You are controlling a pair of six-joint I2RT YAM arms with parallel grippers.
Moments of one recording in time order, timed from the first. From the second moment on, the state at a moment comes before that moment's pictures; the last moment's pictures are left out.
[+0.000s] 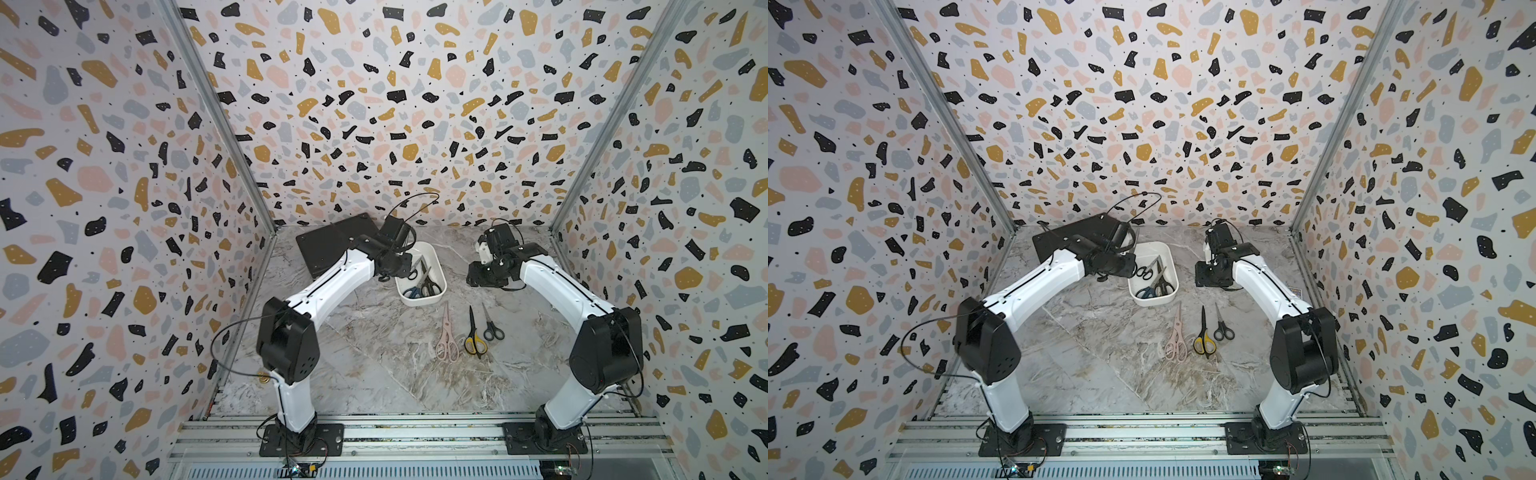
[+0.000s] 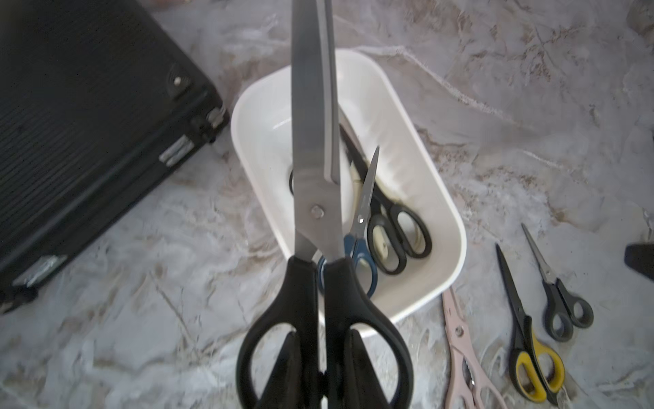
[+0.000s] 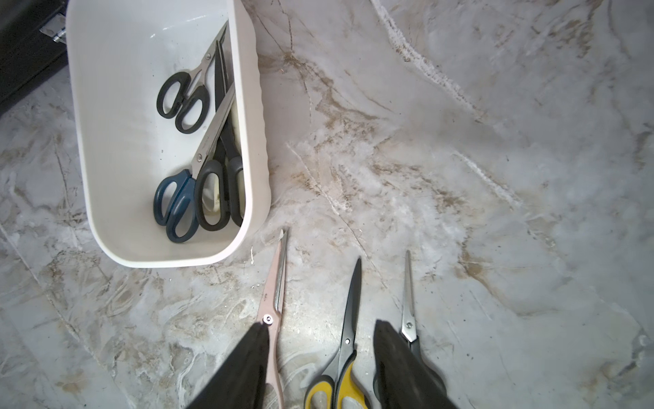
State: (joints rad) left arm -0.57 1.75 1.59 -0.81 -0.06 -0.32; right arm 0.34 1.69 1.45 -0.85 -0.12 0.26
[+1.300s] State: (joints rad) left arm -0.94 1.64 0.97 -0.63 0.00 -0.72; right arm 0.35 1.61 1.40 -0.88 -0.08 0.26
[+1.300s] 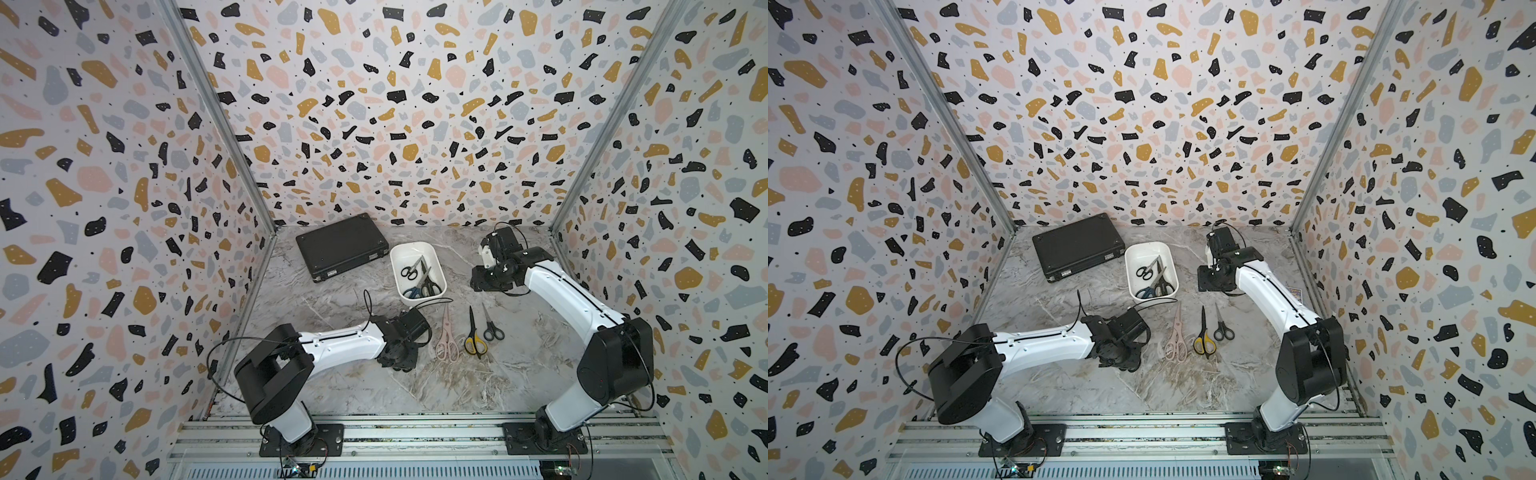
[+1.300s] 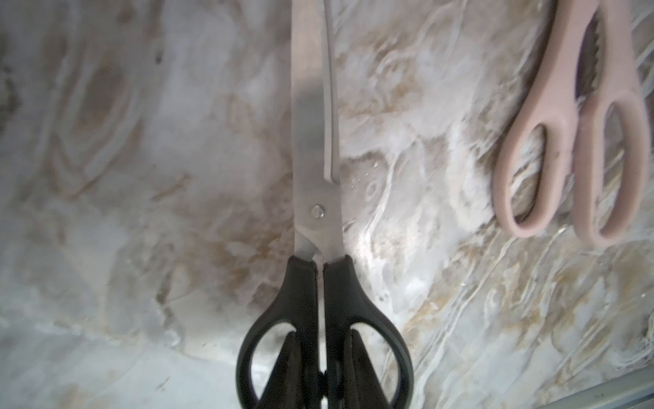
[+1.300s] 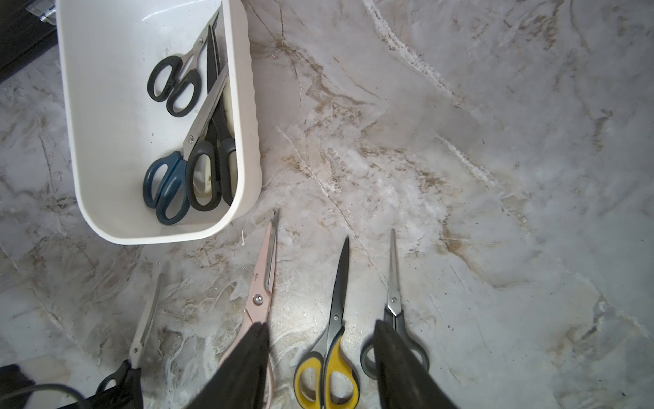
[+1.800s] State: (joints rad) left arm -0.94 1.80 1.09 -0.58 0.00 -0.72; right arm 0.35 1.61 1.40 -0.88 -0.08 0.26
